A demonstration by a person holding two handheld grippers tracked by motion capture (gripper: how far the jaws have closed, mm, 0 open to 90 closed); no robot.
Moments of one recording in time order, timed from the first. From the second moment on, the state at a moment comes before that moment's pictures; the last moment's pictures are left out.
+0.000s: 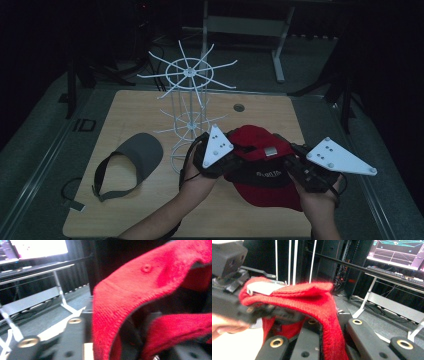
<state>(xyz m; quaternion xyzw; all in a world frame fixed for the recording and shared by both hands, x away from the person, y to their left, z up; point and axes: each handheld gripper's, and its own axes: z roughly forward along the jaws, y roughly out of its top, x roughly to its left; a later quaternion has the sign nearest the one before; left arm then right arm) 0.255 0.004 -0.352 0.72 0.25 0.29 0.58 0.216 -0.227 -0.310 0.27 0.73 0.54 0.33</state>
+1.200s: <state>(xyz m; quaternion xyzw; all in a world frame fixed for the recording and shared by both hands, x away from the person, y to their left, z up) 0.251 -0.002 -0.337 0.73 0.21 0.30 0.58 0.176 -0.243 -0.339 0.23 0.76 0.56 0.25</state>
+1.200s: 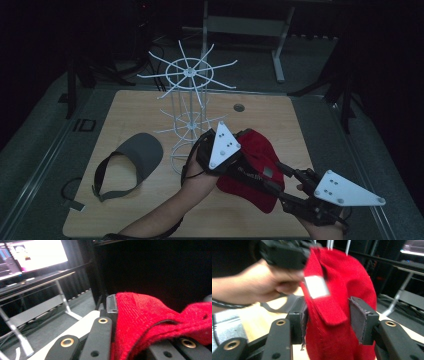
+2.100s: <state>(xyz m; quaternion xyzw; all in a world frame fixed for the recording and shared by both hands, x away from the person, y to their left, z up) 0.250 0.021 -0.345 0.77 -0.01 0.16 0.62 0.206 -0.242 -0.337 0.16 0.80 0.54 0.22</state>
